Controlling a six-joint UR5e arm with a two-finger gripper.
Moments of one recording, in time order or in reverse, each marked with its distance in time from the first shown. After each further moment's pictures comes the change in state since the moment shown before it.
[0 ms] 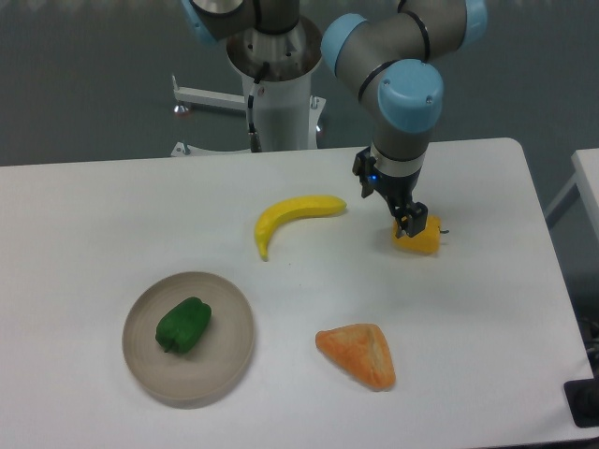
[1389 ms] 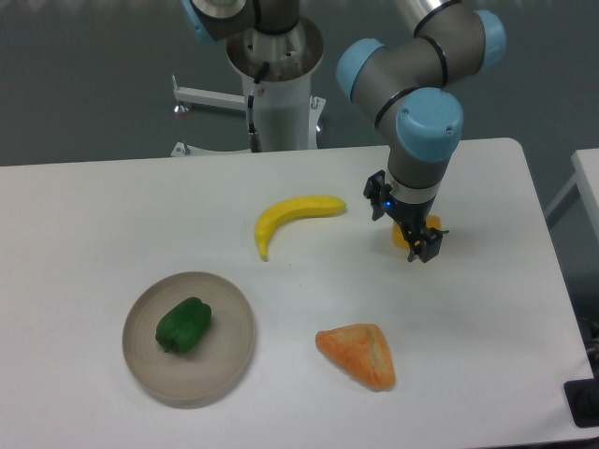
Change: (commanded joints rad) arm -0.005 -0.071 0.097 -0.021 -0.048 -0.021
